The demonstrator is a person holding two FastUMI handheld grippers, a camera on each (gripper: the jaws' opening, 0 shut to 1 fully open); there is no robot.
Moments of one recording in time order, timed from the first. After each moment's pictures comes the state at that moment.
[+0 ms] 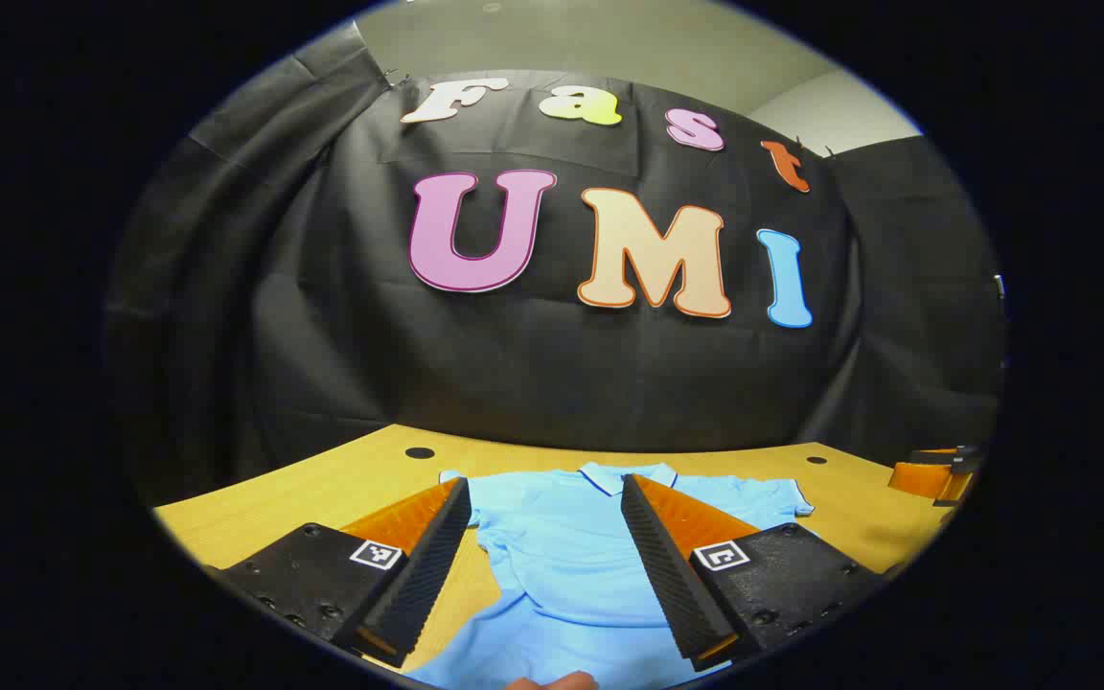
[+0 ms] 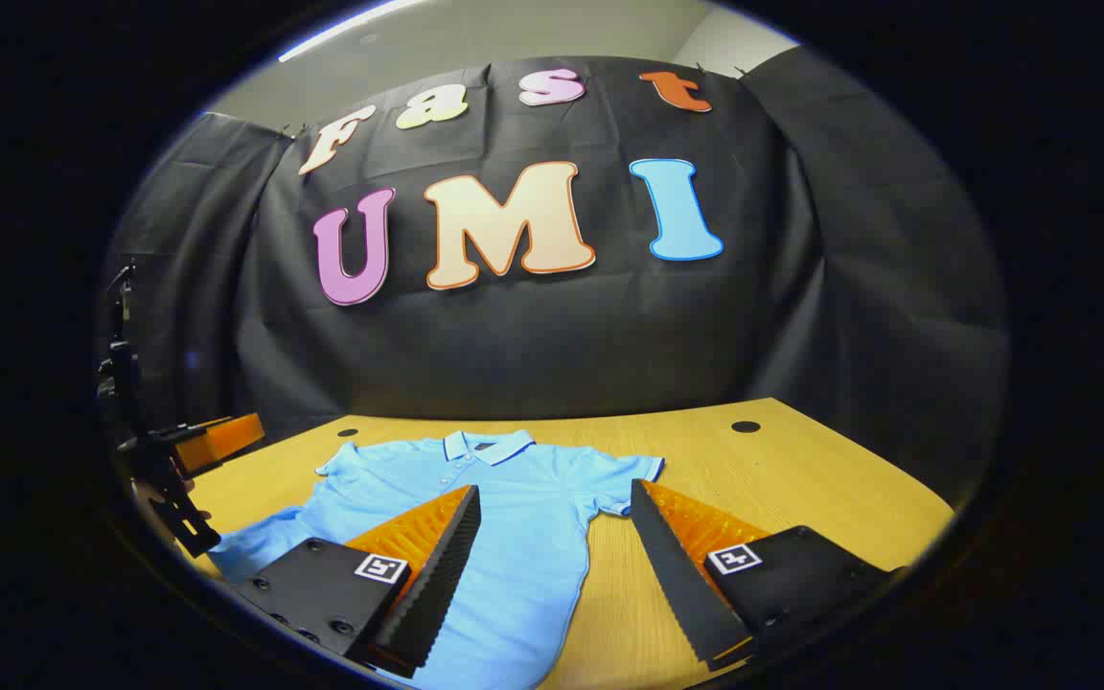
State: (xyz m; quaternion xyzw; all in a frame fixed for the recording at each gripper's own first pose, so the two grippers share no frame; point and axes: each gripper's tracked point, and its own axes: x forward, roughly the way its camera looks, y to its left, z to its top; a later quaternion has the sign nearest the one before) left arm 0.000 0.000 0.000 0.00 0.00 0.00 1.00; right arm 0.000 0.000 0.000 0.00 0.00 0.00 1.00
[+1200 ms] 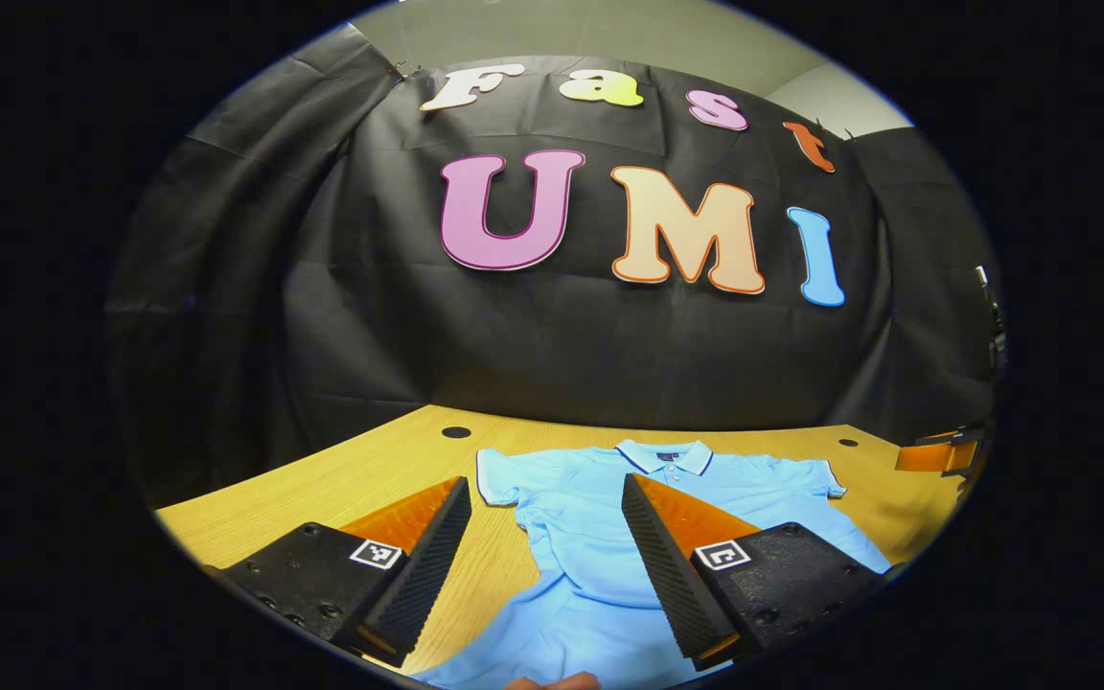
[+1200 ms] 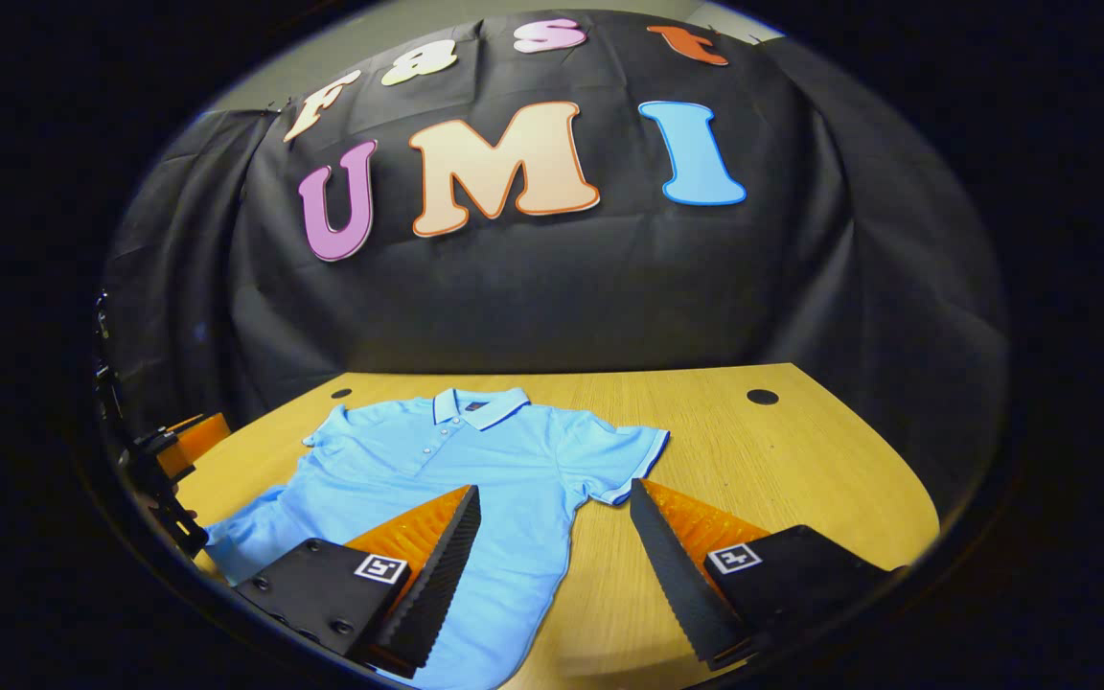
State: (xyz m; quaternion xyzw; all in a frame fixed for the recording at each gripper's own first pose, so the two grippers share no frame) left arm -0.008 0.024 -0.017 0.01 0.04 0.04 1.00; right arm 0.057 -0.019 -0.009 0.01 0.10 0.02 0.99
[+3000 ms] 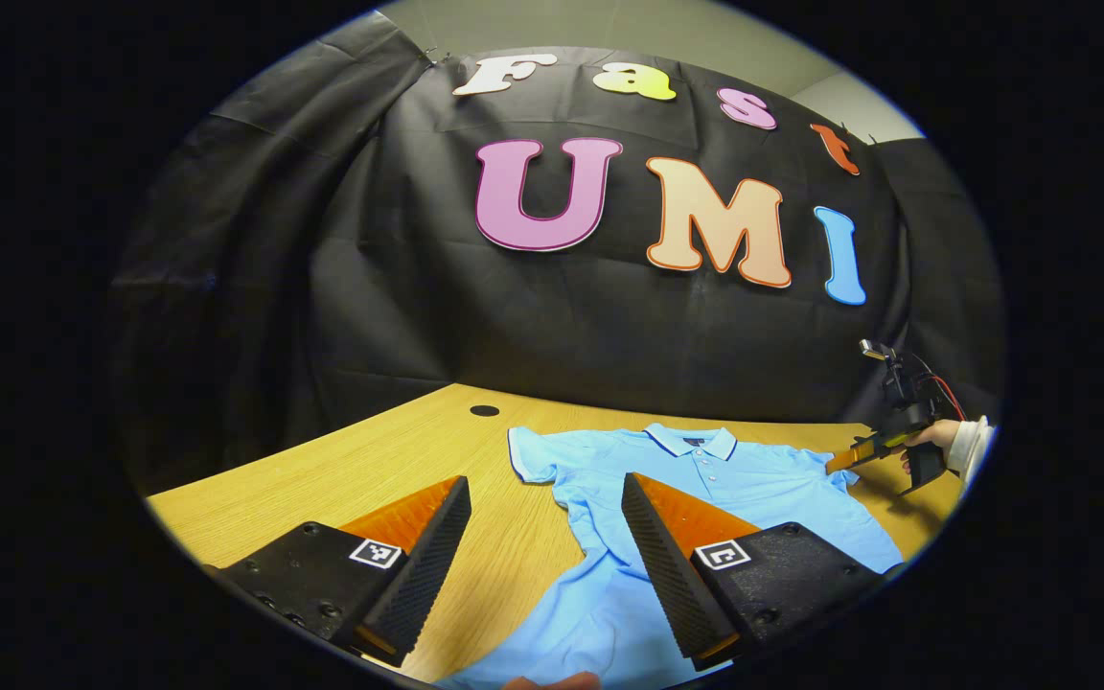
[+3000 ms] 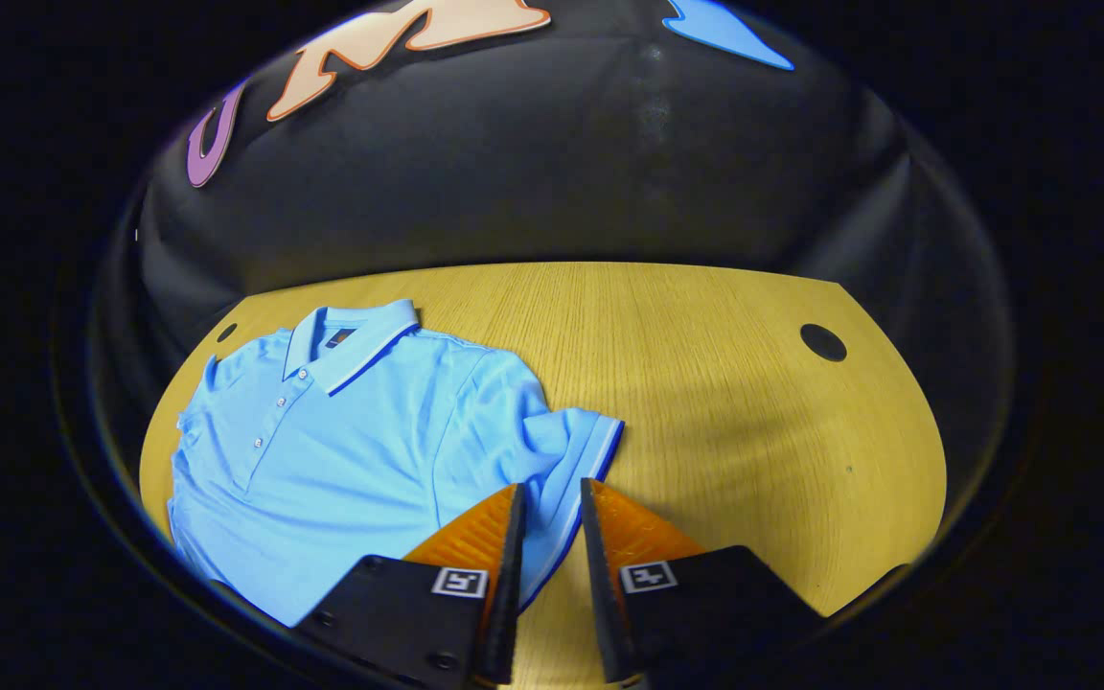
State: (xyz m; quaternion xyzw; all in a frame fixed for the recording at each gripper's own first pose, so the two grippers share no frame) left arm -0.017 0.053 -0.035 -0.02 0.05 0.07 1.00; right arm 0.233 -0.067 -0.100 0.03 0.30 -0.02 0.95
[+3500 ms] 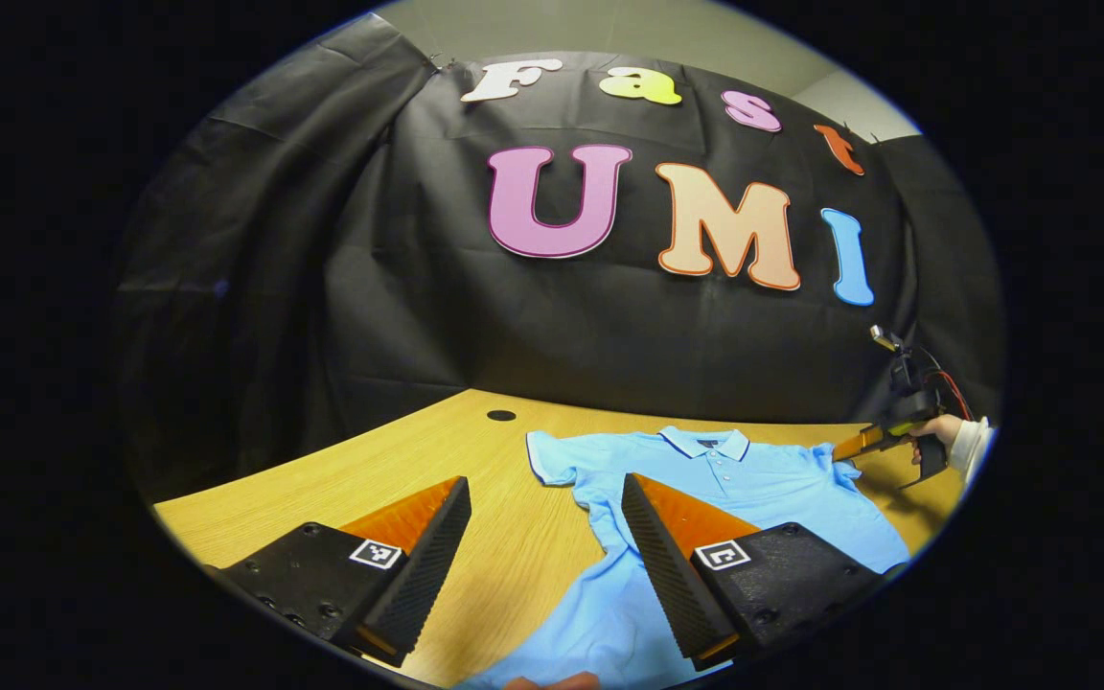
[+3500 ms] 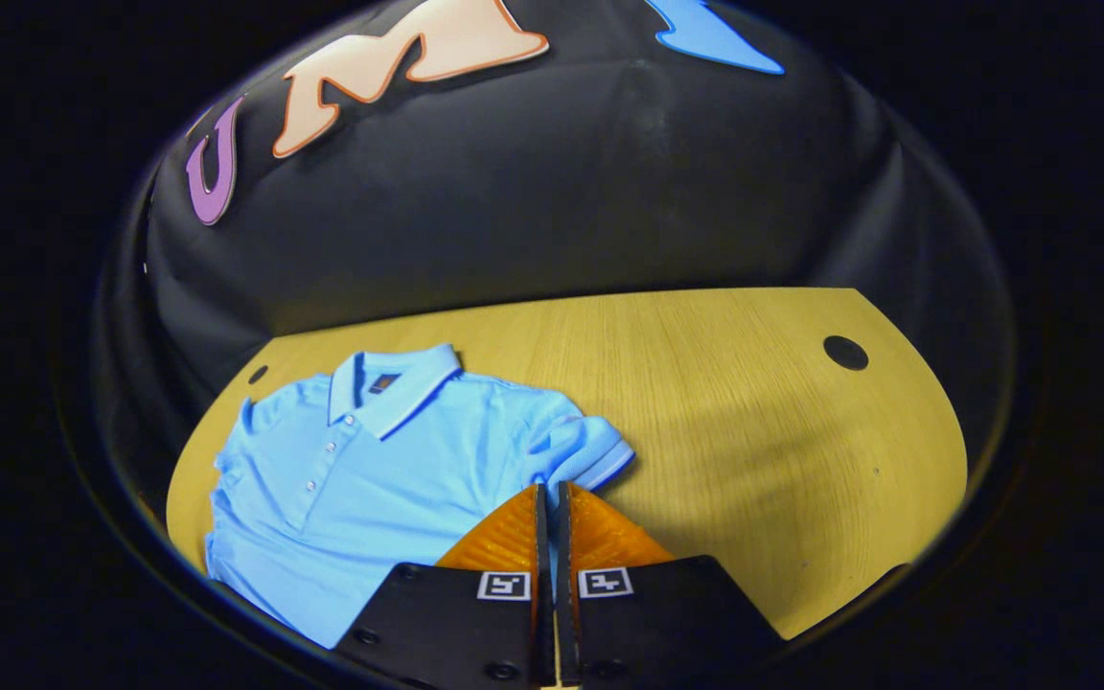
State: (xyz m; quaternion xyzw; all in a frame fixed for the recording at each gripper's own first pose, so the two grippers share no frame) left arm -0.013 0.057 -0.037 -0.01 0.04 0.09 0.99; right arm 0.241 -0.030 -0.056 0.07 0.24 0.01 0.97
